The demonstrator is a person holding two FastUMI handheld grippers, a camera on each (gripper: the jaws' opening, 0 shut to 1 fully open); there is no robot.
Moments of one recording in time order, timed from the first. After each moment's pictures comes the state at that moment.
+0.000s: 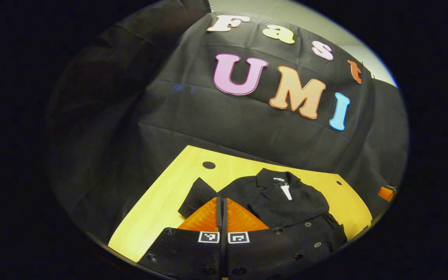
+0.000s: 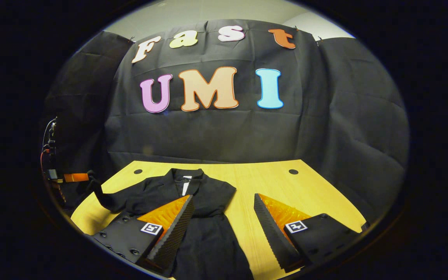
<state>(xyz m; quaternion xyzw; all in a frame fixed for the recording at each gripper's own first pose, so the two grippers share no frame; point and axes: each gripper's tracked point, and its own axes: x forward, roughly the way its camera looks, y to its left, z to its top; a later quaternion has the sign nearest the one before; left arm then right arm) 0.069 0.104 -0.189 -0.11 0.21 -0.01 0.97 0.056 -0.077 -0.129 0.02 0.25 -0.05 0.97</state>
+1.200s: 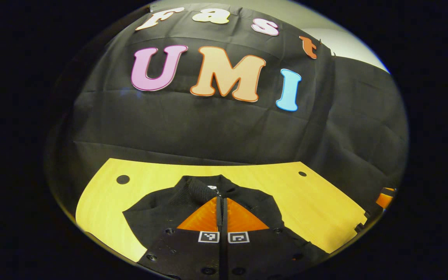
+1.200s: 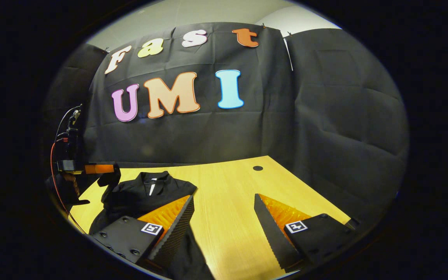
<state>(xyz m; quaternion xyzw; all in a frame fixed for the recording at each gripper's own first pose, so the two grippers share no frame) 0.154 -0.135 -0.188 -0.06 0.23 -0.18 0.95 0.005 -0.200 -0.124 0.06 0.24 -0.13 0.96</state>
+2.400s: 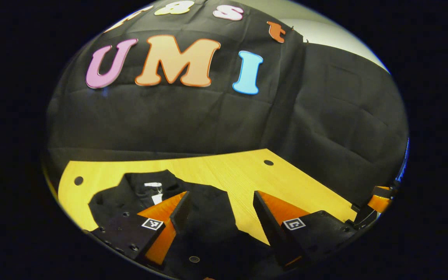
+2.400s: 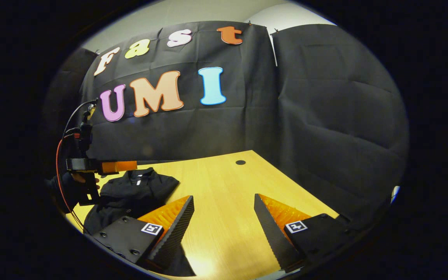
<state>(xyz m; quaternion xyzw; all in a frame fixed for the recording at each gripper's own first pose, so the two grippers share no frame) 0.136 -0.243 -0.182 -0.04 0.24 -0.27 0.93 -0.014 -0.226 -0.134 0.07 0.26 -0.14 0.95</state>
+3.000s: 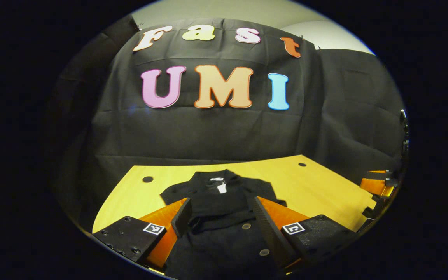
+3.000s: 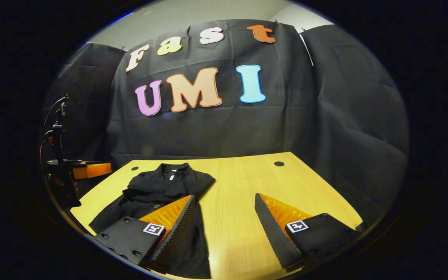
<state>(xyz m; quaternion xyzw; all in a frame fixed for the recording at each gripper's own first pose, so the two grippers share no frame) 0.017 -0.082 -0.155 0.00 0.21 -0.13 0.97 0.001 -0.162 -0.149 0.05 0.26 -0.02 0.97</state>
